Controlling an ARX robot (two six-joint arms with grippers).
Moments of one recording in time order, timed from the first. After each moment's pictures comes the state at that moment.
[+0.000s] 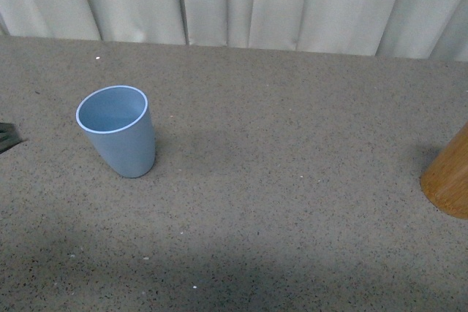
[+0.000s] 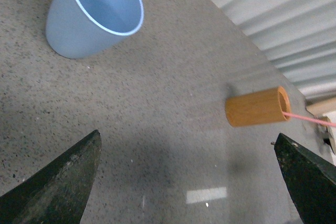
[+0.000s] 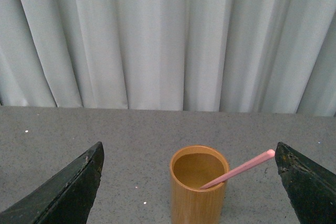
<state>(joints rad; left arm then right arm) -0.07 0.88 0.15 0.28 0.43 -0.63 0.00 0.00 0.00 0.00 0.00 0.00</state>
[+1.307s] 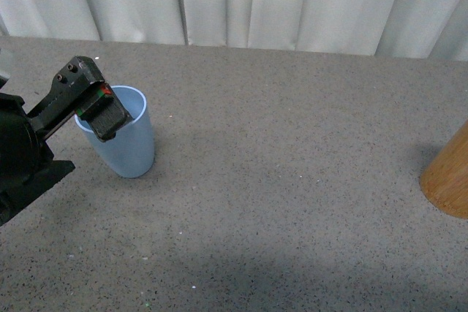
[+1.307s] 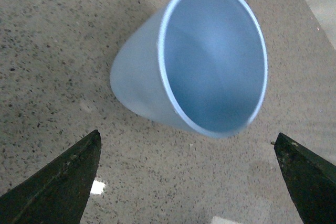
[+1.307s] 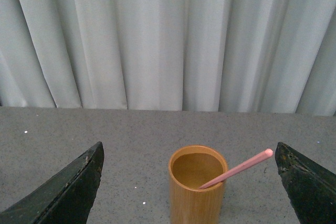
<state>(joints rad) -0.23 1.69 0.48 0.53 0.02 -0.79 0.00 0.00 0.00 0.00 0.00 0.00</state>
